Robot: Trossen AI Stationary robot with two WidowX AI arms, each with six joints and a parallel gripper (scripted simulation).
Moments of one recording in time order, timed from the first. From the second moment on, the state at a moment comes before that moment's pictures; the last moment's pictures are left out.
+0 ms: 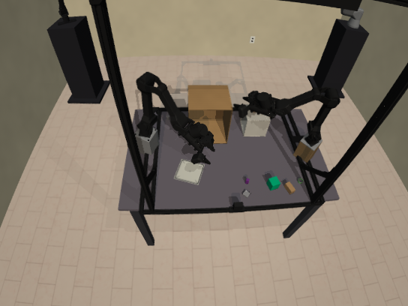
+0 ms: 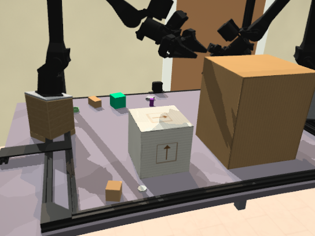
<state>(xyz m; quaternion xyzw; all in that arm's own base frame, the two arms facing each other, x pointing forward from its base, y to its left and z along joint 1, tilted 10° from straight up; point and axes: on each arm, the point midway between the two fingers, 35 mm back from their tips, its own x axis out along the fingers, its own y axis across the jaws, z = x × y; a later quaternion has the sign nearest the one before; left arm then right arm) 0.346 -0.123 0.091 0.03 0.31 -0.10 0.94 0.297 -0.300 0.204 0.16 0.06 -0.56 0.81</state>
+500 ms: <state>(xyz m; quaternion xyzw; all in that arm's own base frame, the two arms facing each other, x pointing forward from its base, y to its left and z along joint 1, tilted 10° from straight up) 0.345 -0.128 0.139 0.16 0.33 -0.13 0.92 0.240 -0.413 0.191 0.25 0.14 -0.53 0.80</state>
